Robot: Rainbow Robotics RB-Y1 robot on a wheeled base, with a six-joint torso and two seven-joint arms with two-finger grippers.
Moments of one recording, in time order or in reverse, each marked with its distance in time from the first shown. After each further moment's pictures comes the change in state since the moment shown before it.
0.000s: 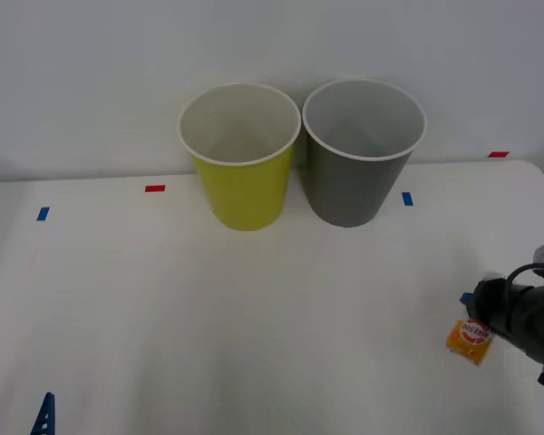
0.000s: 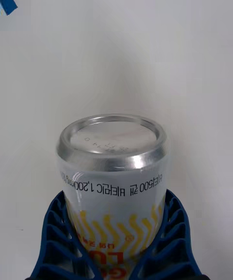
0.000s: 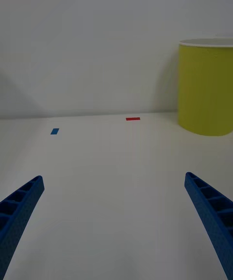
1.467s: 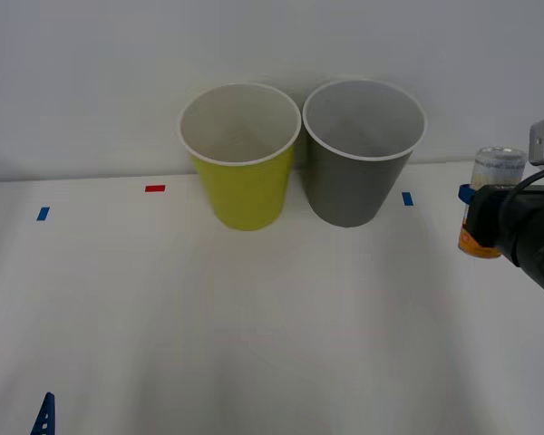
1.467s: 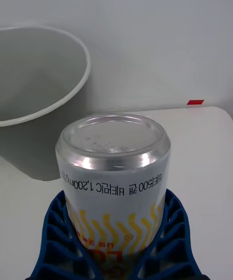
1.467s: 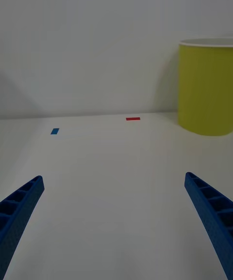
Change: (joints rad) right arm -0.201 0.207 -0.004 -0.251 0.217 -0.047 0.593; left arm 0.000 0.000 0.000 0.000 0.000 0.000 0.000
